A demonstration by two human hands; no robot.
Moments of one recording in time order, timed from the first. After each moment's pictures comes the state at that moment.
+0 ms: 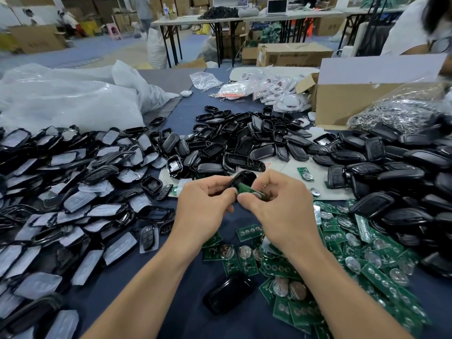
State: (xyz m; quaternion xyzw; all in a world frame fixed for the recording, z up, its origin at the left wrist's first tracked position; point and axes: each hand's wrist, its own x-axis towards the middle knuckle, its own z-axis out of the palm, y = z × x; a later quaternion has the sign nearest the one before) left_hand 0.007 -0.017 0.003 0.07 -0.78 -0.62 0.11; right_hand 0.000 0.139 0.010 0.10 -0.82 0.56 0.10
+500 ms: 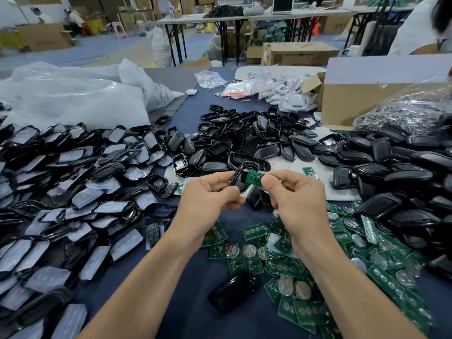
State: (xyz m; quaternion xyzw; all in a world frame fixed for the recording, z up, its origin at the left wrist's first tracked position) left_hand 0.006 -0.024 0.008 0.07 -0.67 -0.73 0.05; right_hand -0.009 0.141 0.013 0.01 -0.72 0.69 0.07
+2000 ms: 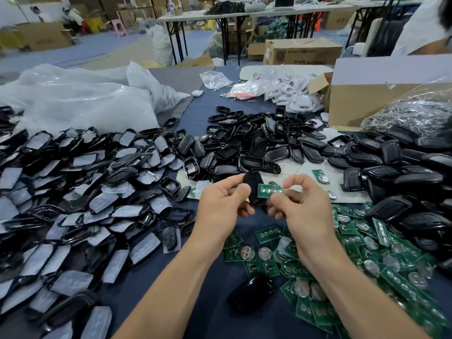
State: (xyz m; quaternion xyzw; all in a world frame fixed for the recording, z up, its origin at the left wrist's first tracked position) left_hand 0.003 -0.021 0.001 0.08 -0.68 -0.72 0.05; right_hand 0.004 0.135 0.012 -0.02 -0.69 0.72 0.02
